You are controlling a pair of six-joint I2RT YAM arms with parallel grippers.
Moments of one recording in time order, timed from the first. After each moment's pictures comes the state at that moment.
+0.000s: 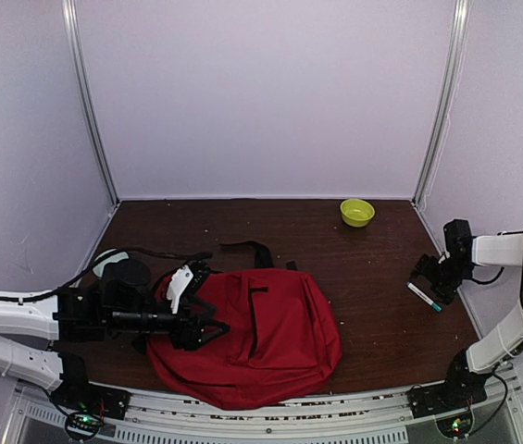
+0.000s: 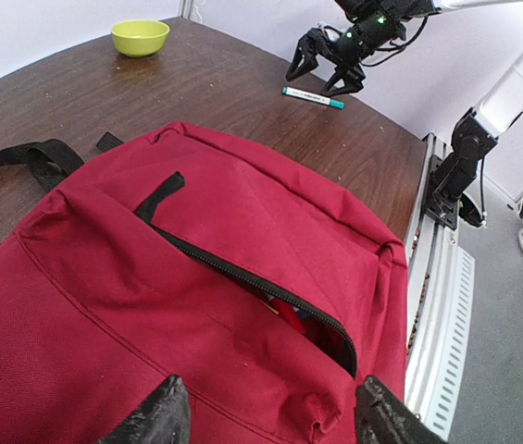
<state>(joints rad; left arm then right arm) -1.10 0.99 0.53 0.02 0.11 -0.28 -0.14 1.48 0.74 -0.42 -0.13 0.64</state>
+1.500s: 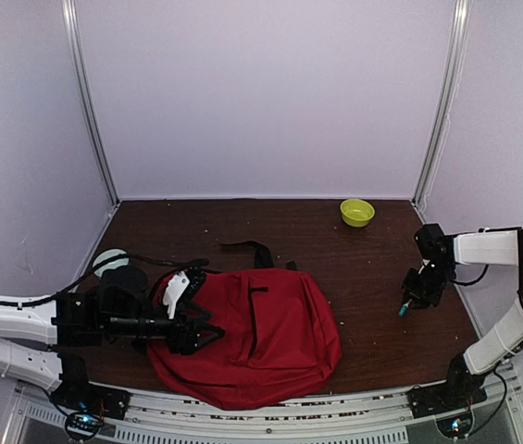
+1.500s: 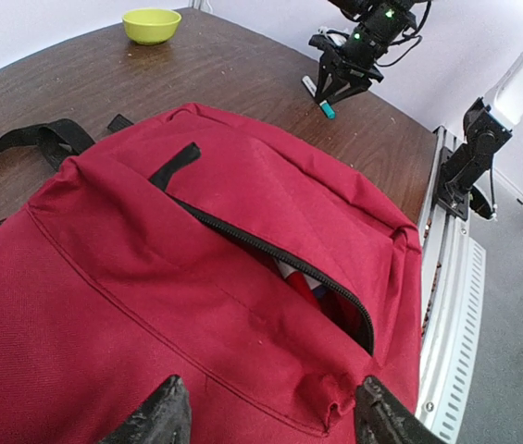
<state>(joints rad) -1.10 0.96 0.47 0.02 0.09 -0.29 0.08 1.51 0.77 -0.62 -0.03 0.73</state>
